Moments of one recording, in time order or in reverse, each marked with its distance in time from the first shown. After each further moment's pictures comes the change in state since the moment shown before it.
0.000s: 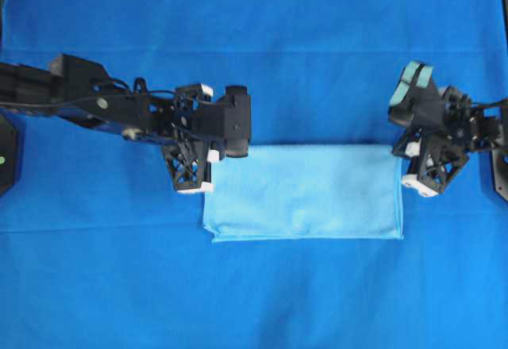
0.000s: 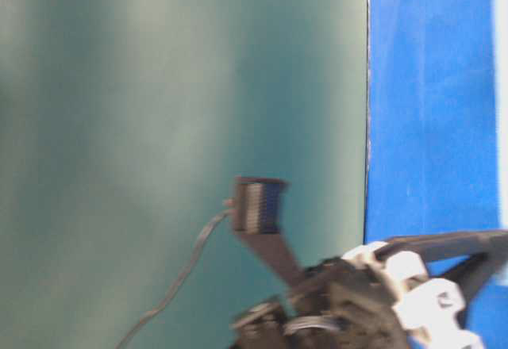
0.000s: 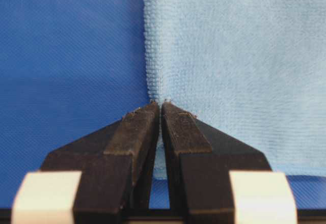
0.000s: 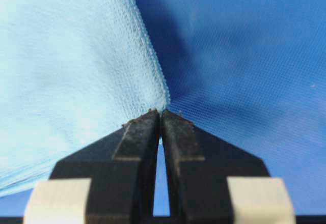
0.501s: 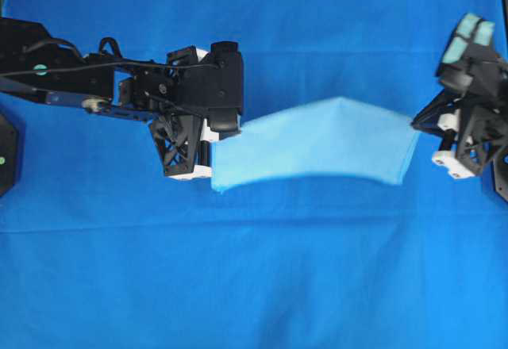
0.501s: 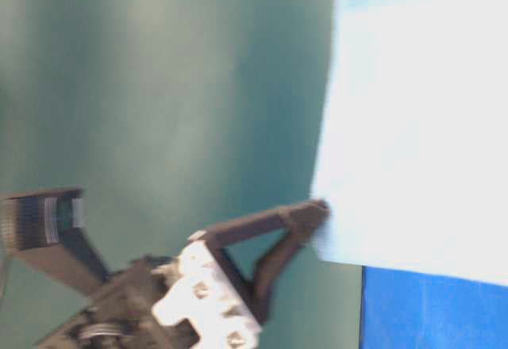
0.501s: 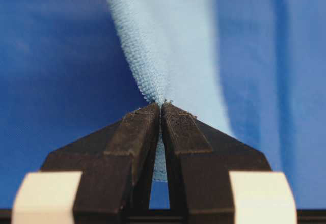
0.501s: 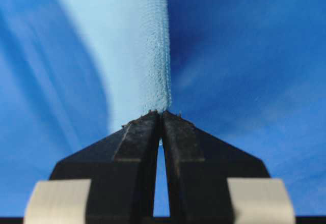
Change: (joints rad) left arm 0.000 -0.238 -0.123 0.006 0.187 0.014; right arm 0.006 -0.319 -0.149 -0.020 0.301 -0.005
